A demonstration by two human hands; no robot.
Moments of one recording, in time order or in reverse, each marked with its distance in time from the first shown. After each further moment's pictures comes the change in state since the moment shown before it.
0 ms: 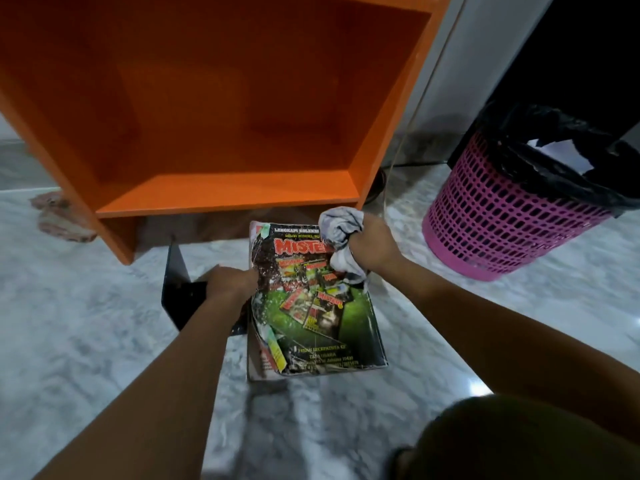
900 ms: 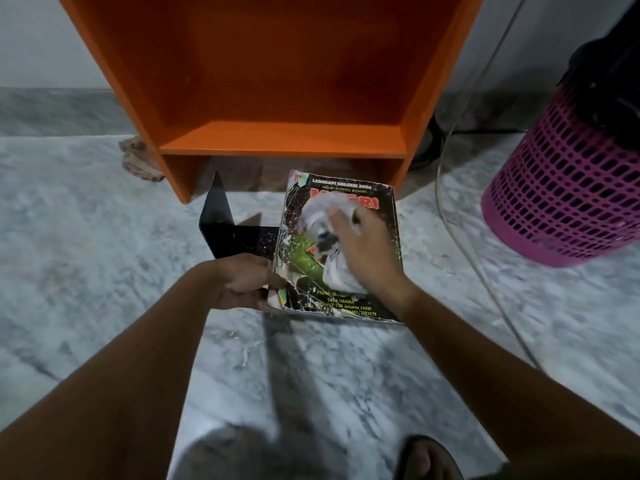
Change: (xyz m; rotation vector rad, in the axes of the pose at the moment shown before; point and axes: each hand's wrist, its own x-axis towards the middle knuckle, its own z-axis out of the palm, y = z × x) left_hand -0.080 -0.052 -0.027 0.082 -0.407 -0.070; right_hand -0.106 -0.027 0.038 0.323 -0.200 -0.013
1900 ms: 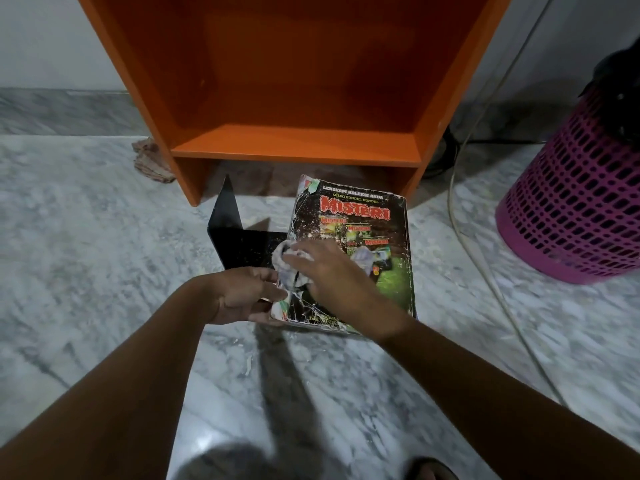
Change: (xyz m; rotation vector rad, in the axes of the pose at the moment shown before) left_hand 0.002 -0.018 -0.007 -0.227 -0.096 0.013; right_hand 0.009 0.030 0.039 -0.824 -0.268 -0.551
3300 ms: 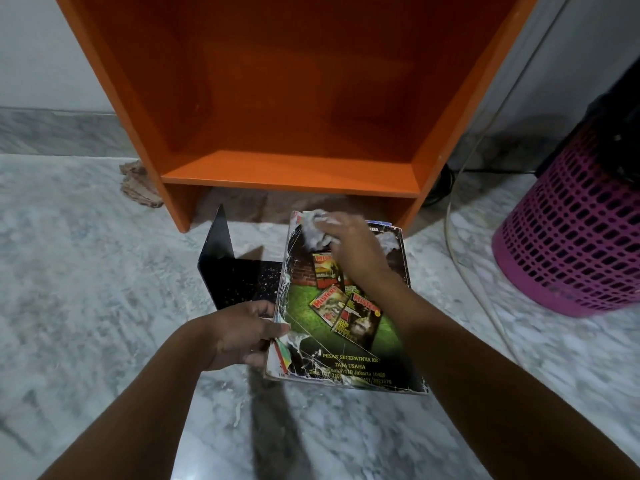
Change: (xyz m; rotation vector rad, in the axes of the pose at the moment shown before) left_hand 0.011 0.002 0.000 -0.034 -0.027 0.020; right_hand 0.080 0.092 0.007 0.050 0.237 0.262
